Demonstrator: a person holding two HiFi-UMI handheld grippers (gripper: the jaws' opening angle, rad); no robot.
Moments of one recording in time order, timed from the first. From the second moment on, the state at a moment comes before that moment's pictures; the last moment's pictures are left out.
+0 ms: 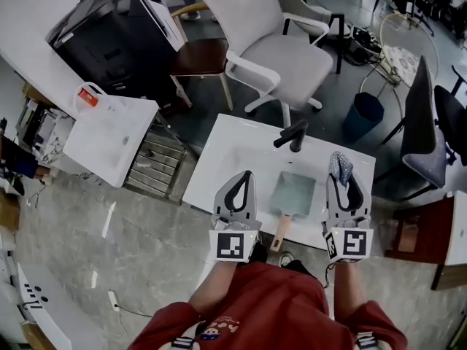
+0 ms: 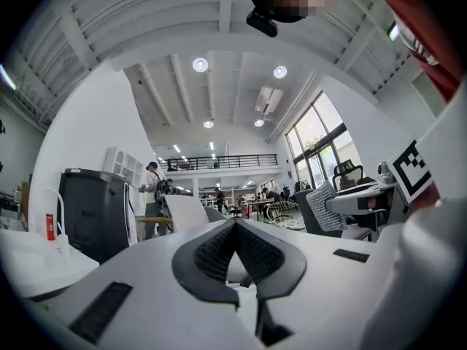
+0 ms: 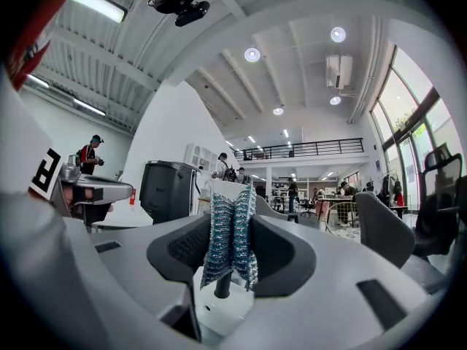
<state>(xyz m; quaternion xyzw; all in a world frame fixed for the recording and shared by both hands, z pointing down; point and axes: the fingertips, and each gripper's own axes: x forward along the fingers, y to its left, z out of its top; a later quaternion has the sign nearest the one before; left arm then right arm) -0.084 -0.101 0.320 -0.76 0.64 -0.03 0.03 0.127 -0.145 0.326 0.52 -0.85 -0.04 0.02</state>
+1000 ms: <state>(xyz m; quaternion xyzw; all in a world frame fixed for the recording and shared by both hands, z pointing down) -0.090 -0.162 0.345 -0.86 0.52 -0.02 0.03 0.113 -0.144 0.335 0.64 -0.77 -0.05 0.04</state>
